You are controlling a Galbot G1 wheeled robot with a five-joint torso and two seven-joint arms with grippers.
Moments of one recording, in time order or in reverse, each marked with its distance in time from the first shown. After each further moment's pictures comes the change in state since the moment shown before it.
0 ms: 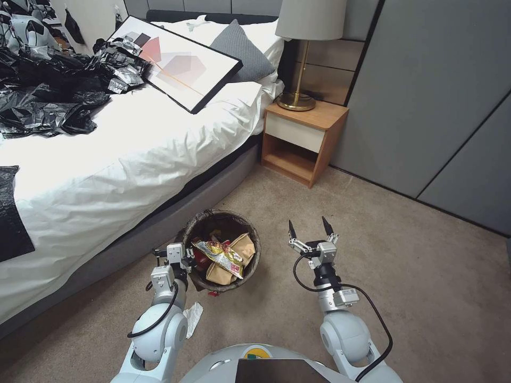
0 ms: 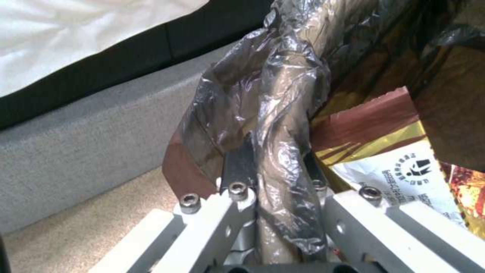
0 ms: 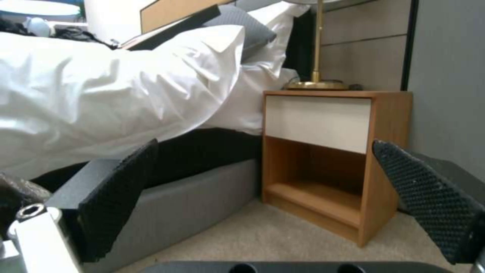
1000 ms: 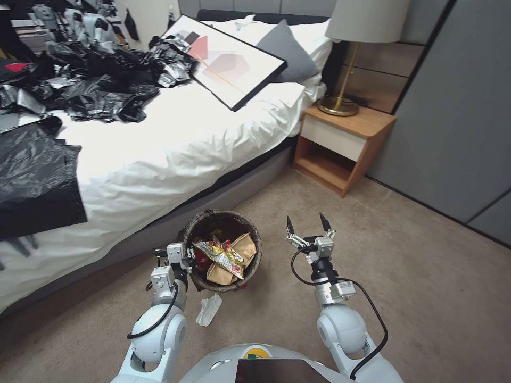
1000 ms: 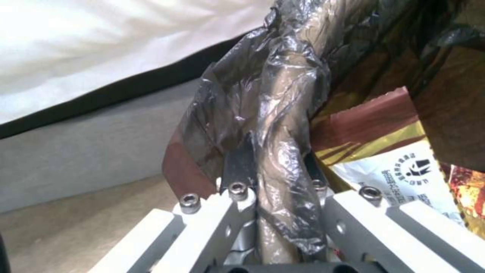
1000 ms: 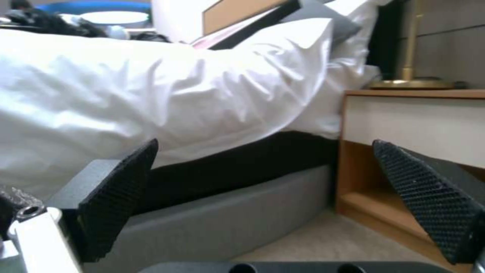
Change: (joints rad) left arm 0.006 -0.001 0.004 -0.012 0.003 -0.002 0.006; right arm 0.054 0.004 -0.010 -0.044 0.007 -0.028 -0.001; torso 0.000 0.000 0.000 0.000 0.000
